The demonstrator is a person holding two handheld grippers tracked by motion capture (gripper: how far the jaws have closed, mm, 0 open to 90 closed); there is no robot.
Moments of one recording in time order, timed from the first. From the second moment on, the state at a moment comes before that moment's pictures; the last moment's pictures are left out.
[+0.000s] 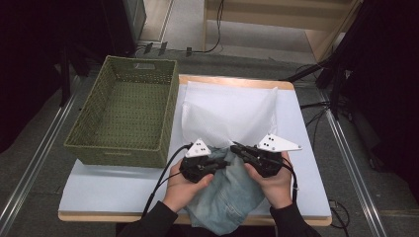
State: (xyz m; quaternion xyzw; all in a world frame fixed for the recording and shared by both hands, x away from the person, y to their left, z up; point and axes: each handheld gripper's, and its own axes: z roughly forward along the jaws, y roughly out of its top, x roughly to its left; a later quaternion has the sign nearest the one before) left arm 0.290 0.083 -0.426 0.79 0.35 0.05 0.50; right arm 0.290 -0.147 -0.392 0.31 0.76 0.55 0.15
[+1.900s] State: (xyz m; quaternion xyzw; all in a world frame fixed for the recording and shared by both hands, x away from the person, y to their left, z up) left arm 0.295 0.098 -0.431 0.78 0.41 0.14 0.45; right arm 0.295 -0.152 -0.401 0.32 0.78 0.53 0.13
